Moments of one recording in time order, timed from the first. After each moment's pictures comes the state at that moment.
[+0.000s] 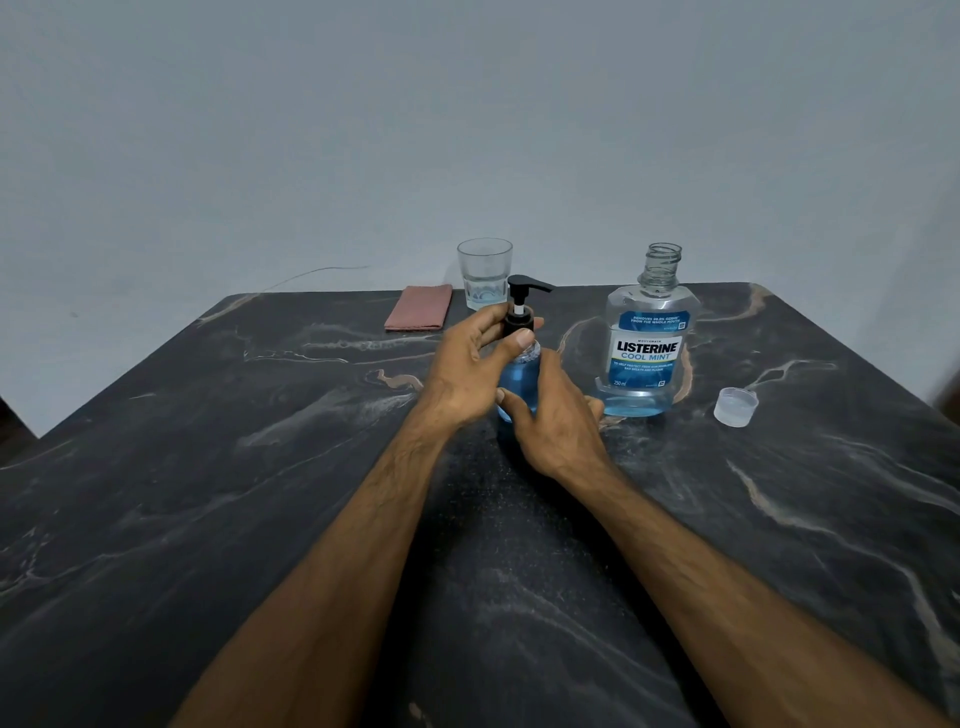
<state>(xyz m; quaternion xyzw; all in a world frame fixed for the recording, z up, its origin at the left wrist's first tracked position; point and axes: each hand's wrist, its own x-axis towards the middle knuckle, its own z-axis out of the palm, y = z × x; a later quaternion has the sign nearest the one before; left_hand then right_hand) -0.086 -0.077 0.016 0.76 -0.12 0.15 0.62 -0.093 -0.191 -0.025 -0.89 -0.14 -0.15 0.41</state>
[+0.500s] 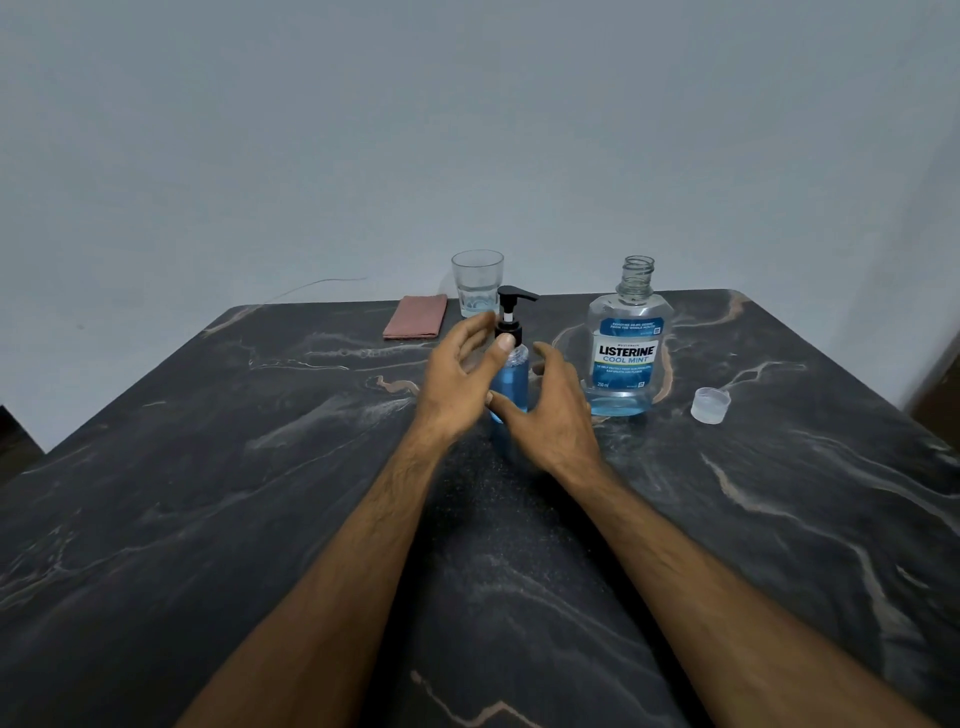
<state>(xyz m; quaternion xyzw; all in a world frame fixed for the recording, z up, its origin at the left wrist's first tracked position) -0.099 -0.077 0.008 0.74 -0.07 0.19 0.64 -0.098 -0.195 -0.023 -0.87 -0.10 -0.16 0.46</state>
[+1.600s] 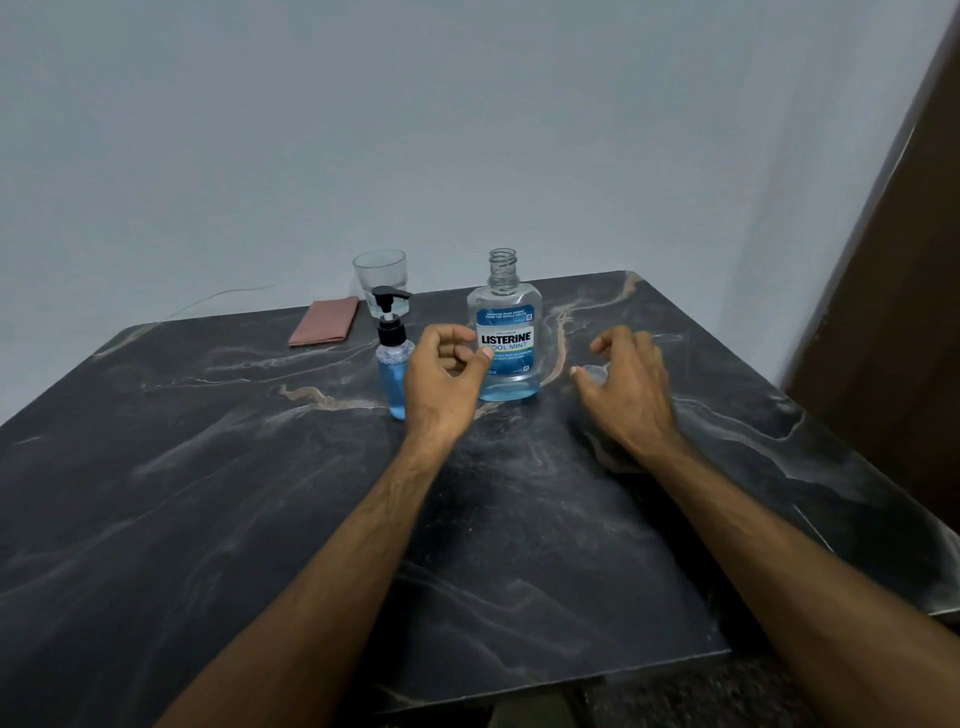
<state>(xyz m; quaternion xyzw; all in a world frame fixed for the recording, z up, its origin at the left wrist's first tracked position) -0.109 -0.178 0.009 0.76 -0.03 0.25 0.60 -0.100 -0.368 -0.012 -0.91 0.01 -0.27 0.31</state>
